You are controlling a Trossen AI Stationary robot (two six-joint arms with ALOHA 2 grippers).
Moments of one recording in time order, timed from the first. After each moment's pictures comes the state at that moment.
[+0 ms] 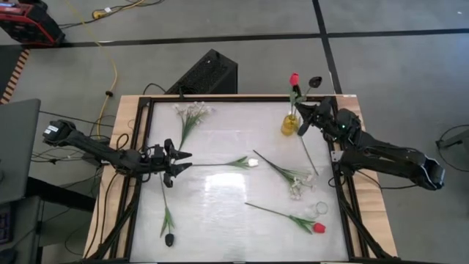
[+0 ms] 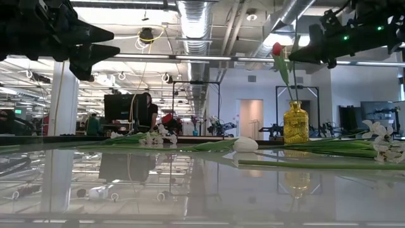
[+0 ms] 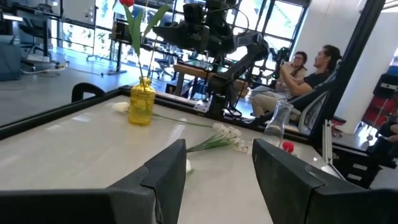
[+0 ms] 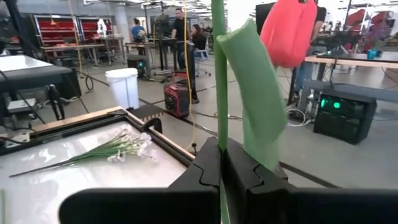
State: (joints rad) left arm -0.31 0.67 0.01 0.78 -0.48 -0.19; right arm -0.56 0.60 0.32 0.29 0.17 0.02
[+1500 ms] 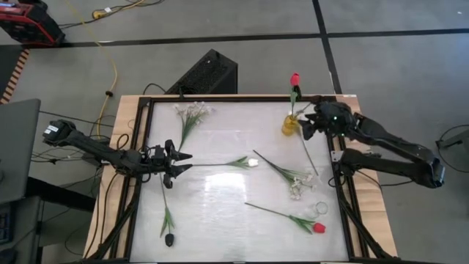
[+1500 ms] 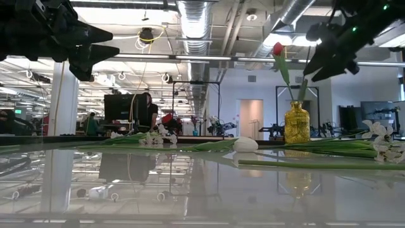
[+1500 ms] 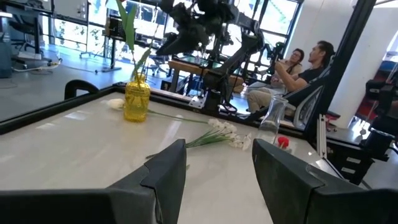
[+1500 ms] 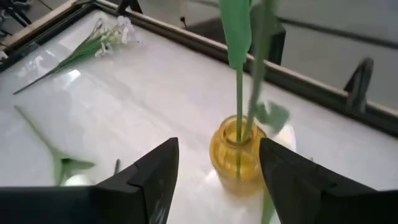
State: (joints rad) left arm -0.31 0.67 0.01 0.77 -0.45 -0.20; right arm -0.56 0.64 0.65 -0.60 0.14 0.35
